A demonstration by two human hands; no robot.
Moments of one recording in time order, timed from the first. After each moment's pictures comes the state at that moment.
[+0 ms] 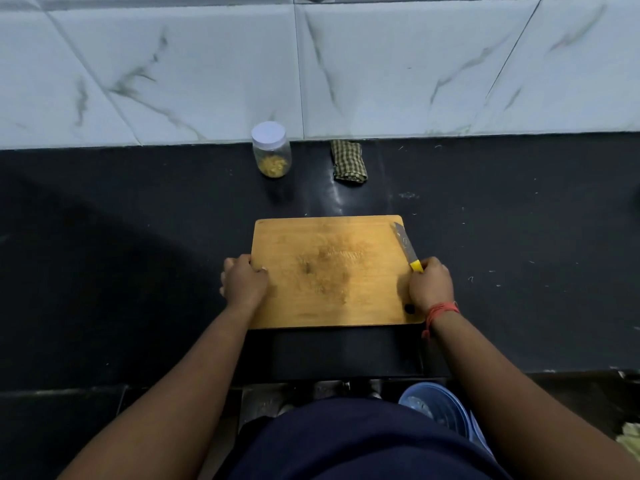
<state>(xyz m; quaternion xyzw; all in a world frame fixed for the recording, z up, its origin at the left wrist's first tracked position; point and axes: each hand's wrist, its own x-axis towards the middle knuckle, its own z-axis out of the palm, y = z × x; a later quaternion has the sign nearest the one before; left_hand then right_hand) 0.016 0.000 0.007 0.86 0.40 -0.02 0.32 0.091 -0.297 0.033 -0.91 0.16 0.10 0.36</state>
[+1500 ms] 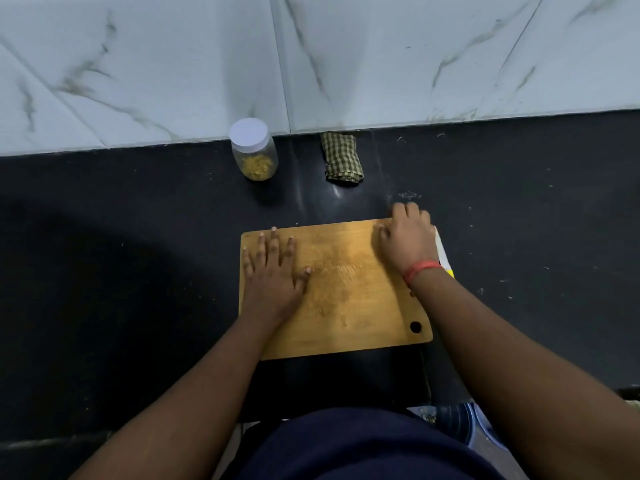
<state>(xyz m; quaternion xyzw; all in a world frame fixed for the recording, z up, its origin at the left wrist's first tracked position) 0.070 -0.022 -0.023 0.99 0.09 -0.04 0.07 0.192 -0.254 0.021 -0.99 -0.07 -0.02 0.14</state>
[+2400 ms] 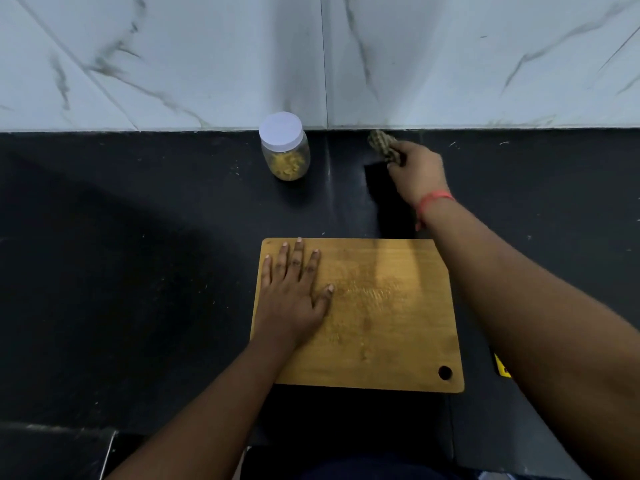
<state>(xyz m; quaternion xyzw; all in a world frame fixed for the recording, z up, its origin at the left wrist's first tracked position) 0.072 -0.024 -0.026 0.99 0.10 -0.04 0.06 0.331 -0.179 0.048 -0.93 -0.09 0.05 0.35</state>
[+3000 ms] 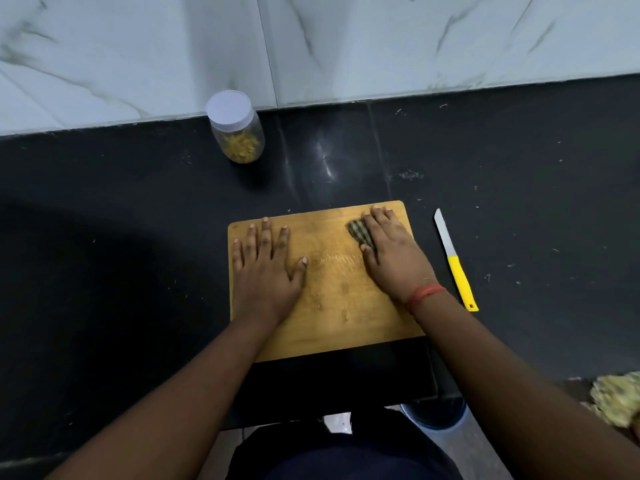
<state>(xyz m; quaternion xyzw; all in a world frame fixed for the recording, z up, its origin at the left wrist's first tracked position) 0.071 -0.024 -0.027 0.99 0.10 -0.03 0.05 0.152 -0.252 -0.006 -0.97 -0.20 0.08 0.14</state>
